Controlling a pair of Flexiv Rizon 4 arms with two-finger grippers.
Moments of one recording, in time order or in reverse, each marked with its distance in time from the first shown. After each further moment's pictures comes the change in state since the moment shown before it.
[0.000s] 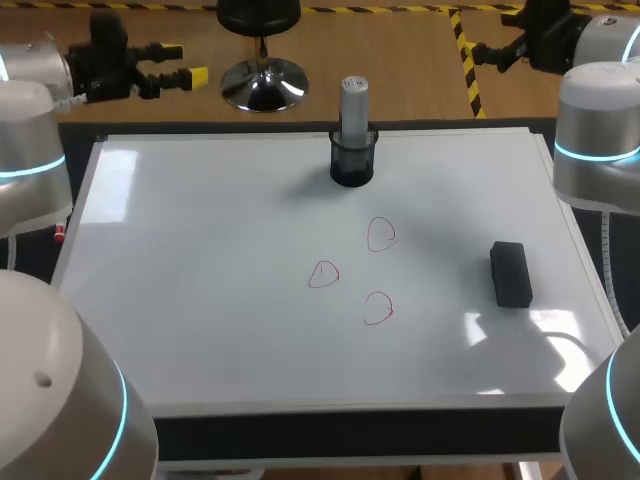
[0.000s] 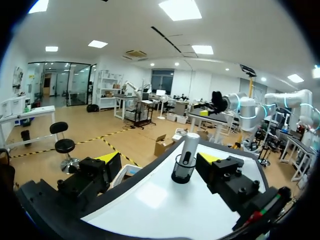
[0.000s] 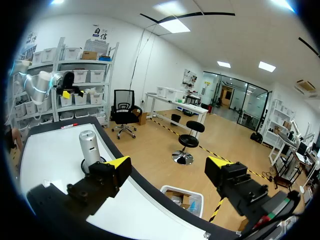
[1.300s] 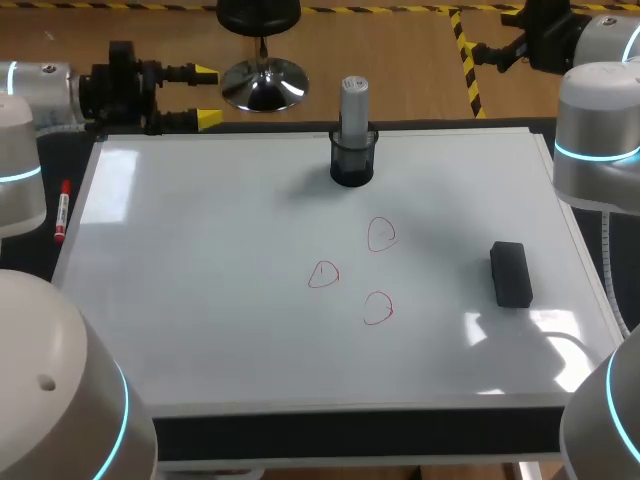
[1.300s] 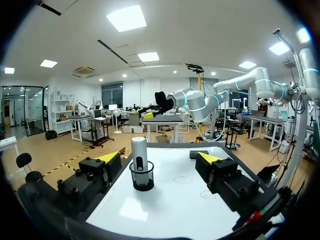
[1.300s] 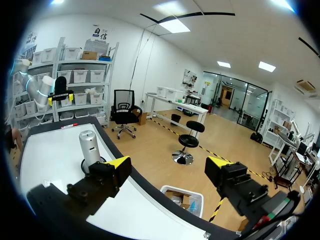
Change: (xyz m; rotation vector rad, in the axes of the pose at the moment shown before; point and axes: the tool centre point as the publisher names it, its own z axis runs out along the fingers) left arm 0.083 0.017 0.008 0.081 0.397 0.204; right arm 0.000 0.000 0.000 0.000 0.000 0.000
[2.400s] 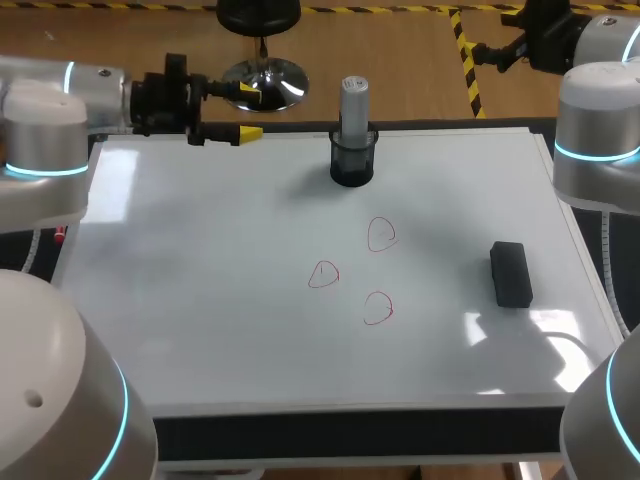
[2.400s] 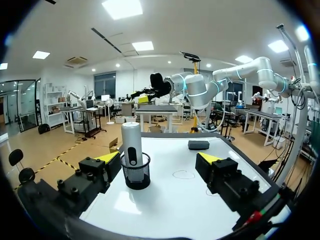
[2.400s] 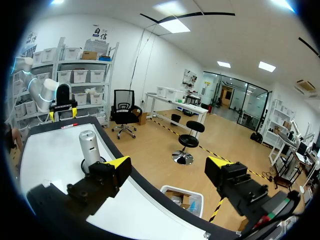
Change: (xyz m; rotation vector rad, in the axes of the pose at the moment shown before) left arm -0.008 0.039 0.063 -0.084 0.060 -0.008; right arm 0.000 0.000 0.000 0.000 0.000 0.000
